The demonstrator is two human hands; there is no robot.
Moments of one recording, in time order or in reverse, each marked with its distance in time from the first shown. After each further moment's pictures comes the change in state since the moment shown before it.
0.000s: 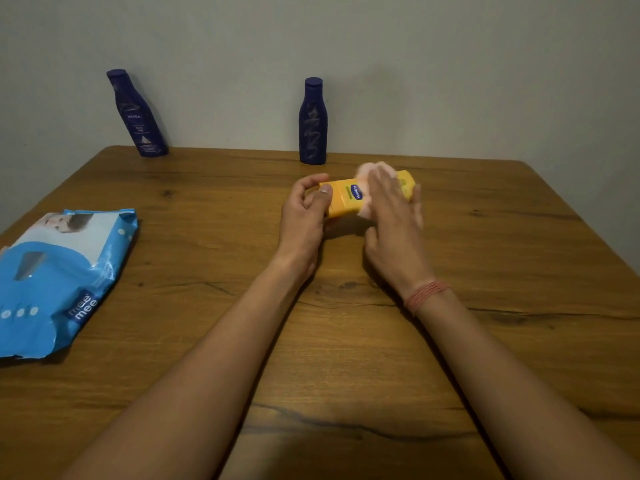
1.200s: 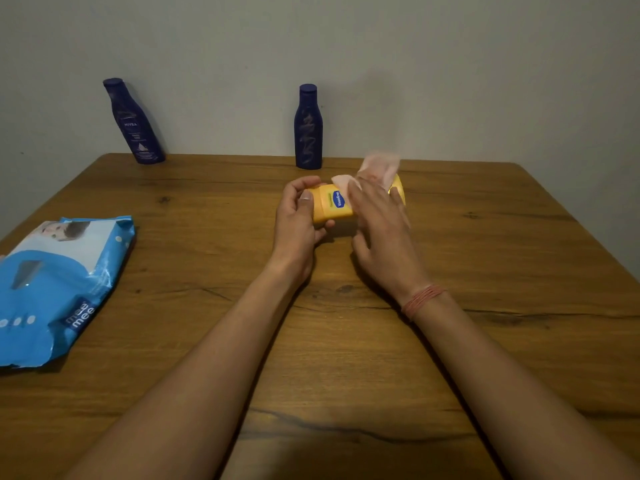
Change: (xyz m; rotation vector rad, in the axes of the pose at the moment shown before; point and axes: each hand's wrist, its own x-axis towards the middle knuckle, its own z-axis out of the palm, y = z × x) left_hand -0.001 0.005 0.003 -0.017 0.056 0.008; right_hand 0.000 0.001 0.001 0.052 0.018 -0.120
